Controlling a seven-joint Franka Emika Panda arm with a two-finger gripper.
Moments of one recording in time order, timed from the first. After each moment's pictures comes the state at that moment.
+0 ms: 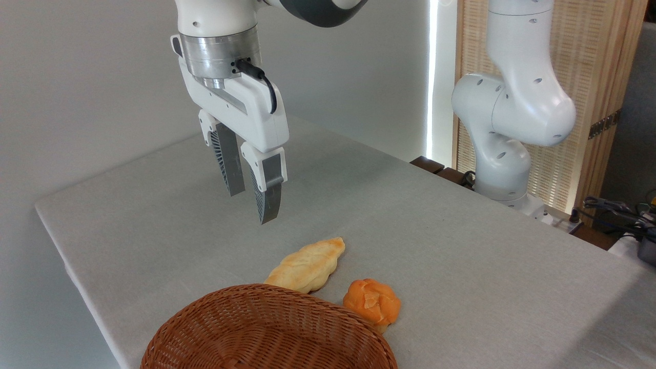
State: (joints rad) arm -0.03 0.01 -0.01 -1.68 -0.08 1.73 0.78
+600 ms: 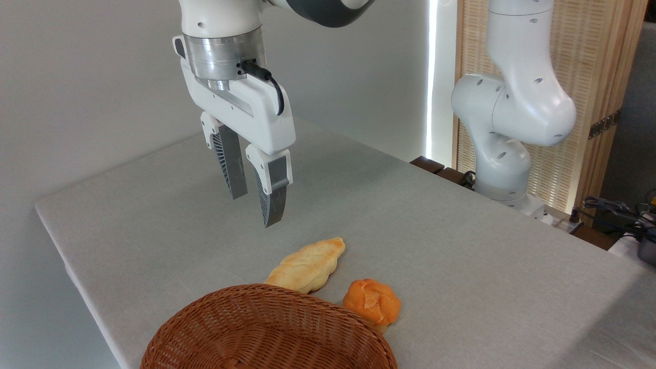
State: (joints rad) arm -0.02 0.01 0.00 -1.68 -0.08 1.73 0.78
